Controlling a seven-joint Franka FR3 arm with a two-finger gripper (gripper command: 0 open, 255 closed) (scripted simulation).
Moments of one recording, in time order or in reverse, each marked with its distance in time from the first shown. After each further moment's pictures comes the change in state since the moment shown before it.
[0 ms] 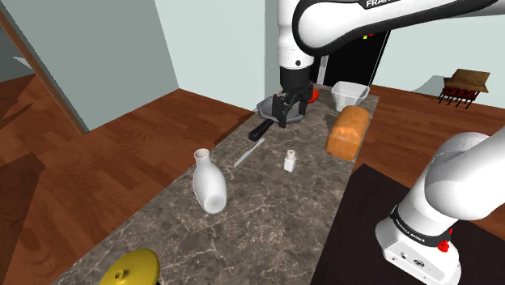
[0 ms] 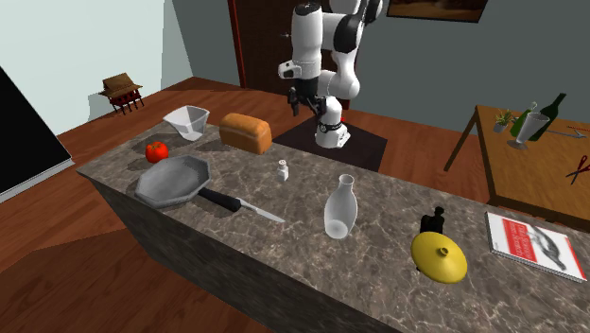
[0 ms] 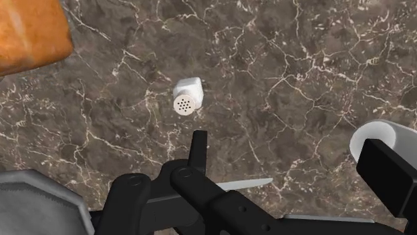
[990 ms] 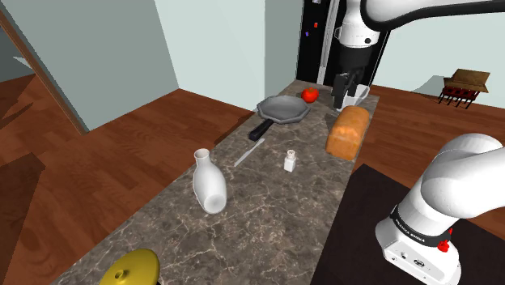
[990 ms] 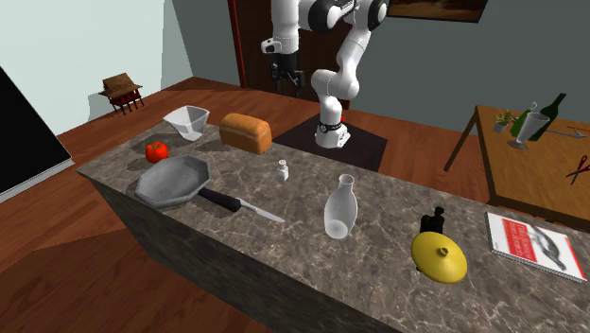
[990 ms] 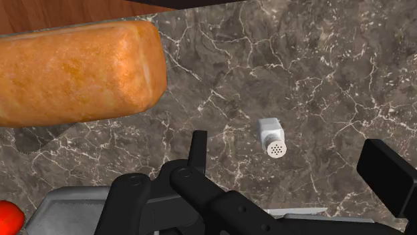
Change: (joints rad) arm -0.081 -0.303 -0.253 -0.157 -0.140 -0.142 -0.337
